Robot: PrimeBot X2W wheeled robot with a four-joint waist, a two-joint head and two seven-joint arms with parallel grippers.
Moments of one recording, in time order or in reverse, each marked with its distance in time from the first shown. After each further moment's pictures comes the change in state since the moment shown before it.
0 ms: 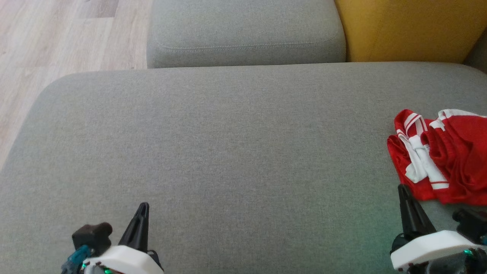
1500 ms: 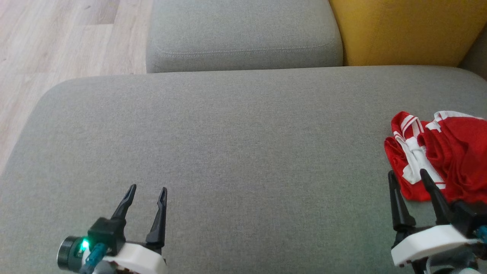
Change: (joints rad) left arm -0.018 0.038 -0.032 -0.093 0.246 0.037 -0.033; right arm -0.002 0.000 -0.007 -0.126 -0.264 0.001 0.001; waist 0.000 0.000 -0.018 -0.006
